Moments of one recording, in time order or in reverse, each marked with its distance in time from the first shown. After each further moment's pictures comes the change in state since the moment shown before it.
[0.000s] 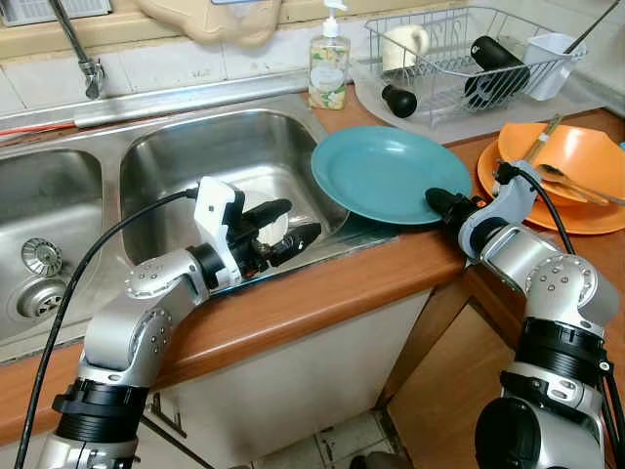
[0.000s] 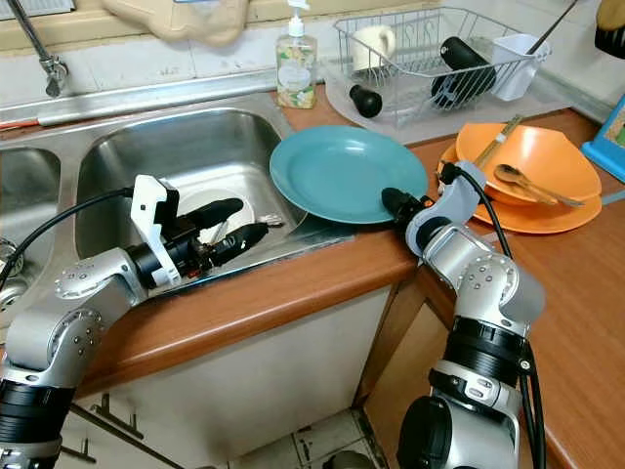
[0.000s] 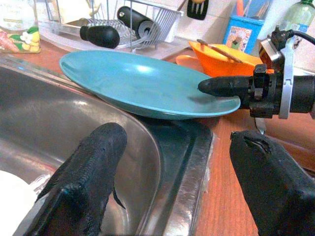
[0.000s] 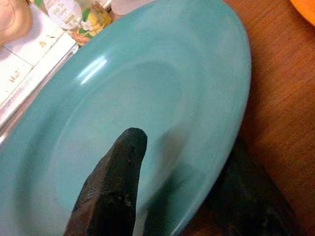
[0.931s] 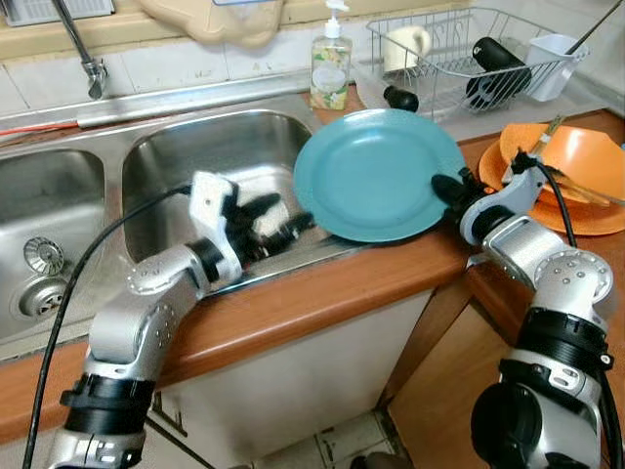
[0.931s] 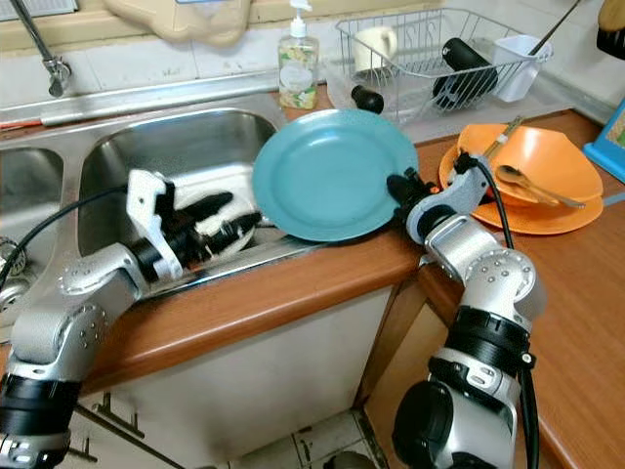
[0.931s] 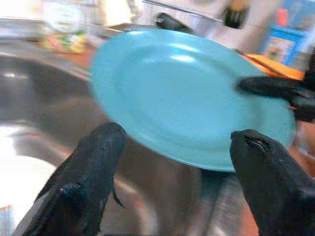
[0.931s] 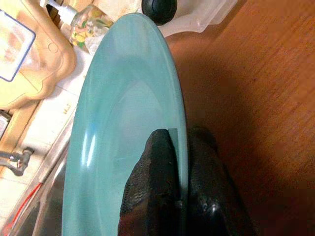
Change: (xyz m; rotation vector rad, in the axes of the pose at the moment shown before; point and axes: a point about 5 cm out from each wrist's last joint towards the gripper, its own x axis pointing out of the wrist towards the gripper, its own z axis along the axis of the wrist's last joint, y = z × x) left arm 0.003 0.015 0.002 -0.029 -0.024 0.148; right arm 0.002 0.007 0.012 0.203 -0.048 0.115
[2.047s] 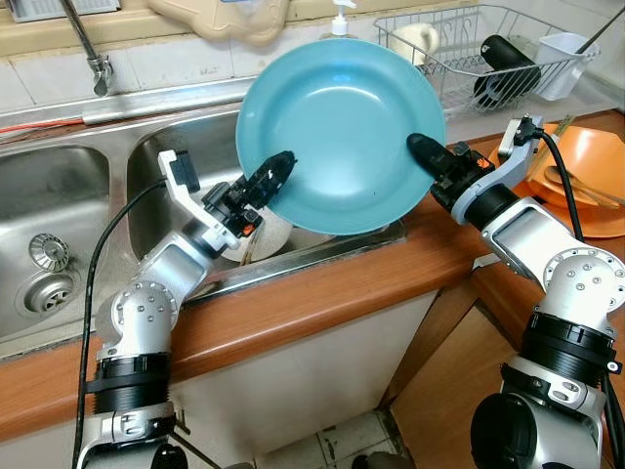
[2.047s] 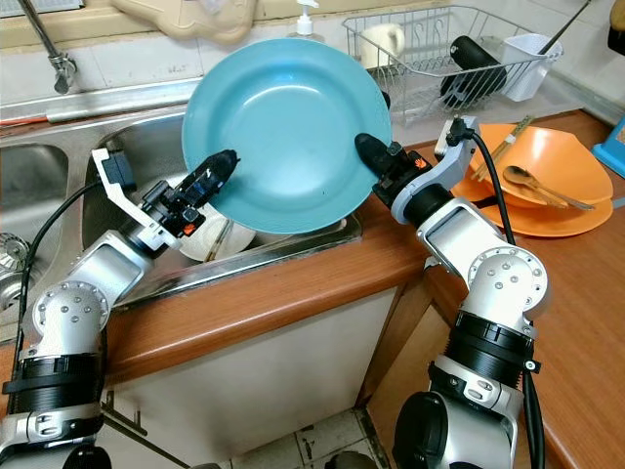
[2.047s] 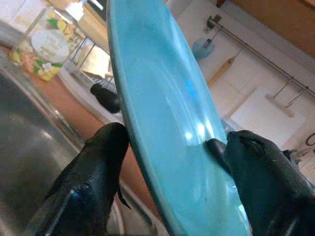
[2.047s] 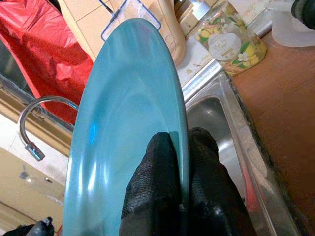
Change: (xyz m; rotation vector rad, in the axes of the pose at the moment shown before) left arm 0.007 0.002 0.017 -0.522 -0.295 -0.120; right arm -0.018 0.052 -0.002 -0.074 0.016 0.391
